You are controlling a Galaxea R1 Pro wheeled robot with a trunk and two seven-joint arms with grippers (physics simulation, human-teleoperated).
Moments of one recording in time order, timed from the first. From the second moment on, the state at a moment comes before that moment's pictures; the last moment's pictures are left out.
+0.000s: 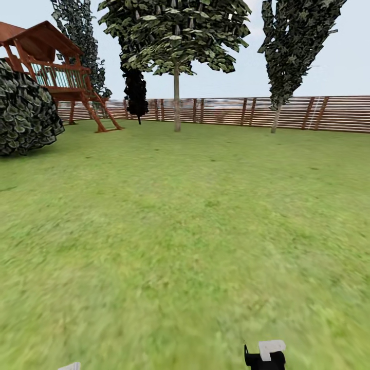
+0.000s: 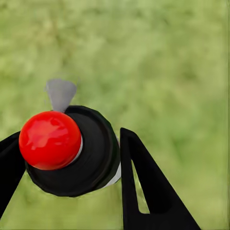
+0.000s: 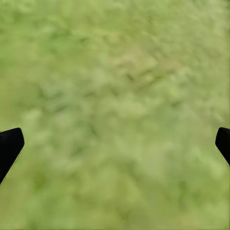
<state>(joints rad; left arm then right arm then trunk) -0.31 0.22 -0.32 -0.12 0.62 -0.42 0.00 -0.42 -0.01 -0.01 -0.07 0.19 -0.49 -0.24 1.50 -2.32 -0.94</state>
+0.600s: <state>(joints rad) -0.31 0.22 -0.32 -0.12 0.62 -0.42 0.00 -0.42 0.00 -0.01 -0.07 0.19 -0.49 -0.24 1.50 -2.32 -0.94</state>
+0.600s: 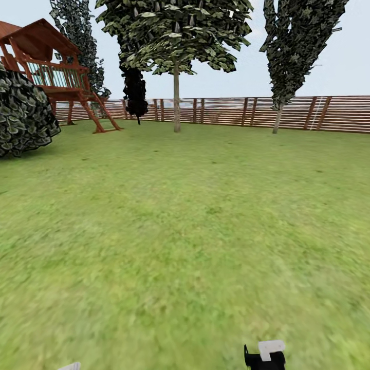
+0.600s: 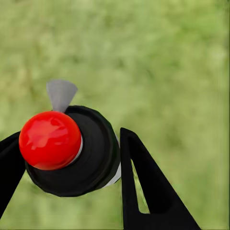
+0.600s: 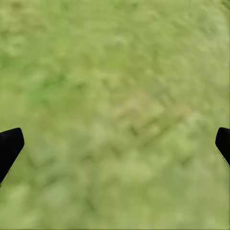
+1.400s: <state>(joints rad) -0.31 0.22 -0.32 -0.12 0.62 -0.42 0.00 -0.42 -0.01 -0.01 -0.07 0.19 -0.49 -0.24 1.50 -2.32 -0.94</state>
